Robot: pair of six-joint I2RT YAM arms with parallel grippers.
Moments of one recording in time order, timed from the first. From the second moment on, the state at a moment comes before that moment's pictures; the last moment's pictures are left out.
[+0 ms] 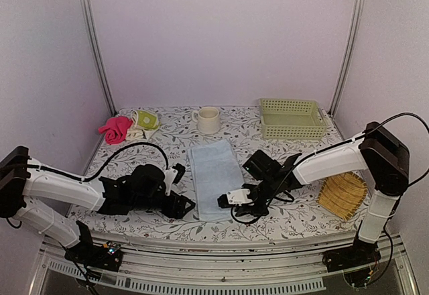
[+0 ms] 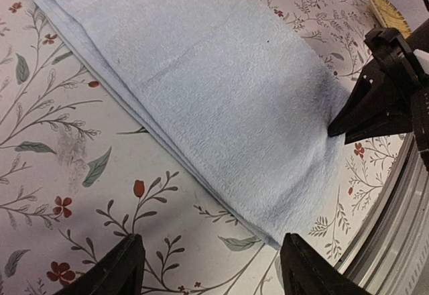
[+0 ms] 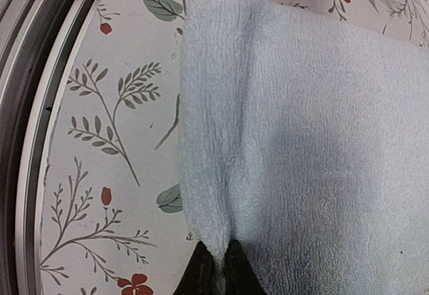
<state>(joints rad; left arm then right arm) -0.99 1.35 0.49 0.13 -0.07 -0.46 0.94 1.82 0.98 -0.27 -0.35 -0.79</state>
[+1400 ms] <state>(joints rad) -1.38 1.76 0.77 0.25 -0.27 0.19 0.79 2.16 1.34 -0.92 -0.97 -0.77</state>
